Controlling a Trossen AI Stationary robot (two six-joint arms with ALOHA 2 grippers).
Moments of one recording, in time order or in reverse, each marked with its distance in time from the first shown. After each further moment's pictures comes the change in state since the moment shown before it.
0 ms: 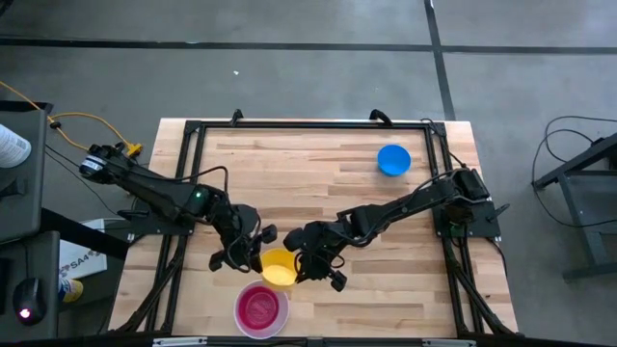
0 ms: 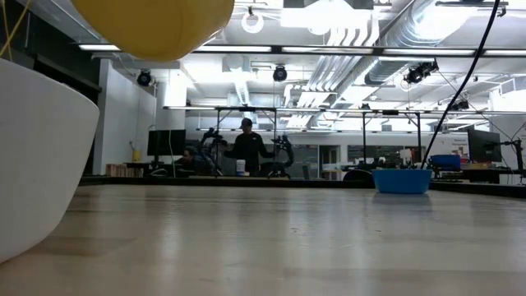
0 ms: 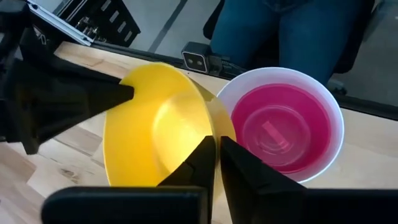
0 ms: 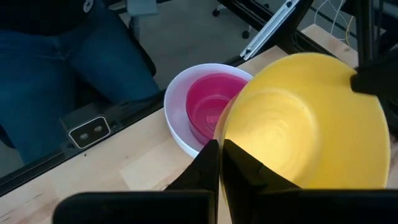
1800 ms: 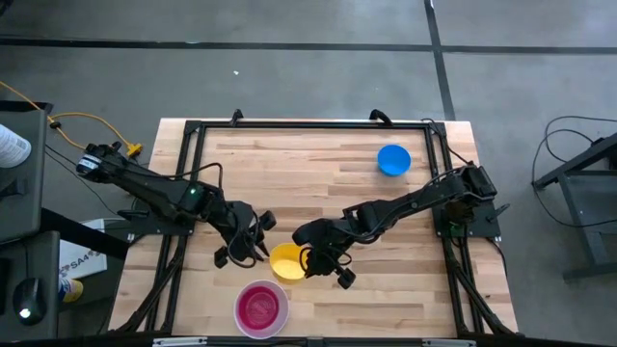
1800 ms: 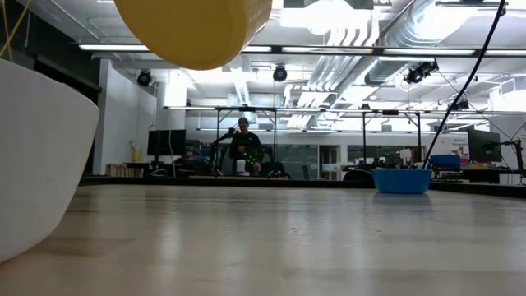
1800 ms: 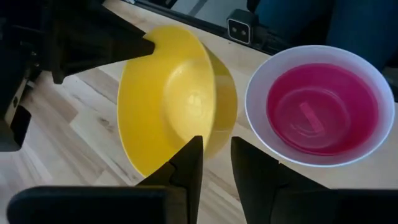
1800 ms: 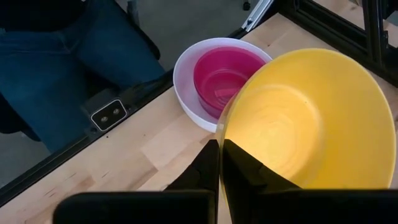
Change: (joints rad) left arm 0.000 -0.046 0.000 -0.037 -0.192 -0.104; right arm 0.003 -0.062 0.000 -0.162 0.036 0.078
